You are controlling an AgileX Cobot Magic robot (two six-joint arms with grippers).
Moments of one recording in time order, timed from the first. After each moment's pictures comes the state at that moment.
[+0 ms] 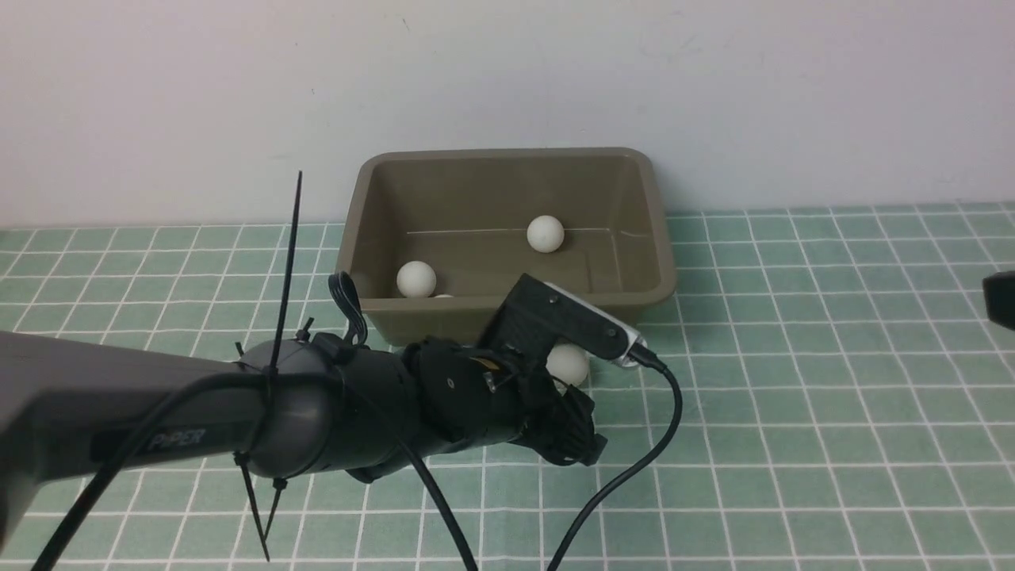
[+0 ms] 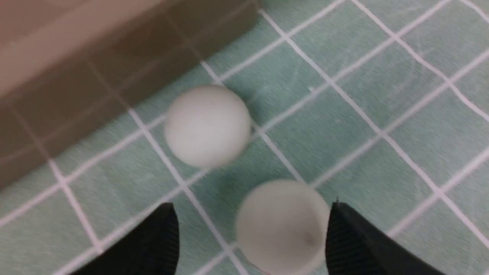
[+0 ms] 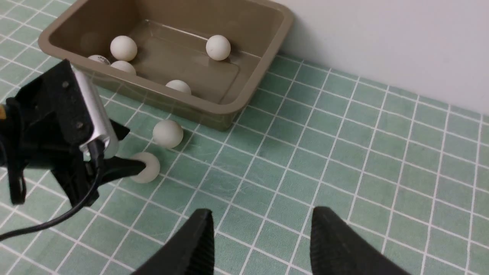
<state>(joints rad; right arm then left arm) 0.22 0.80 -0.95 0.18 0.94 -0.25 -0.70 1.88 -0.99 -0.98 -0.09 0.91</state>
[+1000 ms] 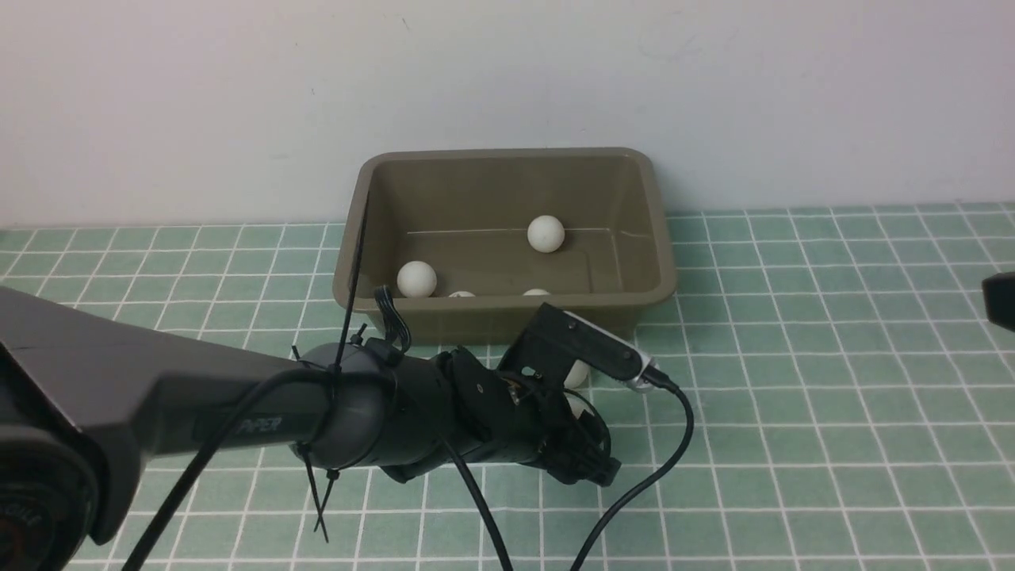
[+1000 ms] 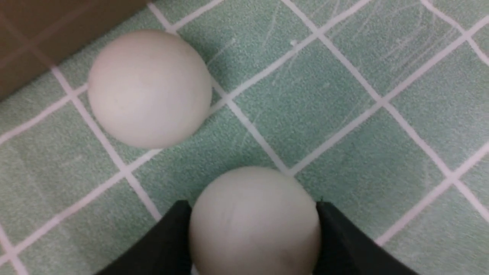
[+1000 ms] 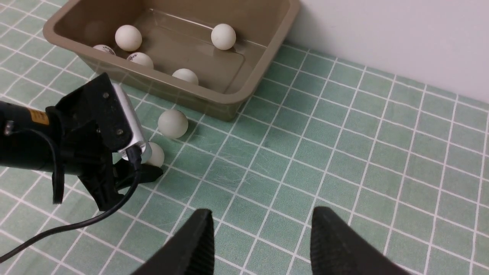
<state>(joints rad) 0.22 0.80 -0.95 0.18 0.94 -0.25 -0.70 1.99 -1.06 -1.02 -0.03 0.92</state>
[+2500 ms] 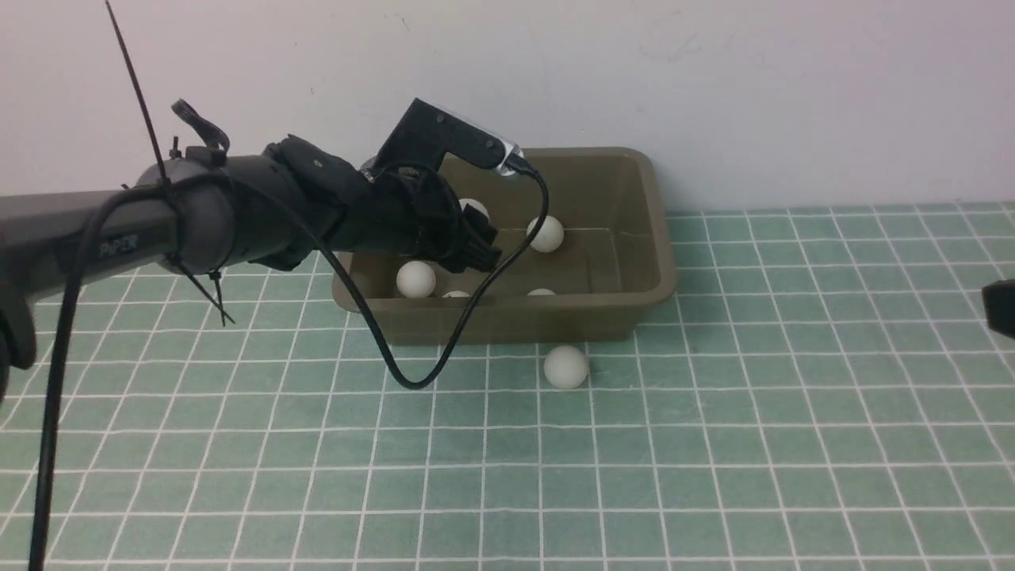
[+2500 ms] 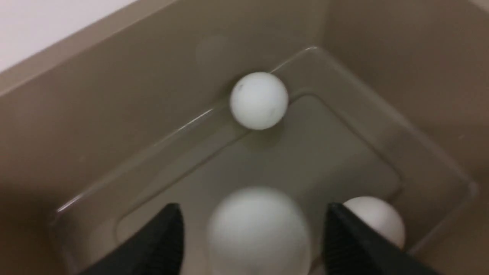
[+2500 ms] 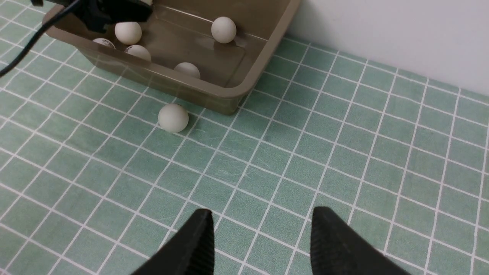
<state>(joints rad) 0.22 0.80 -0.95 0.18 0.95 -0.25 -0.32 2.01 -1.41 -1.04 0.23 1.20</state>
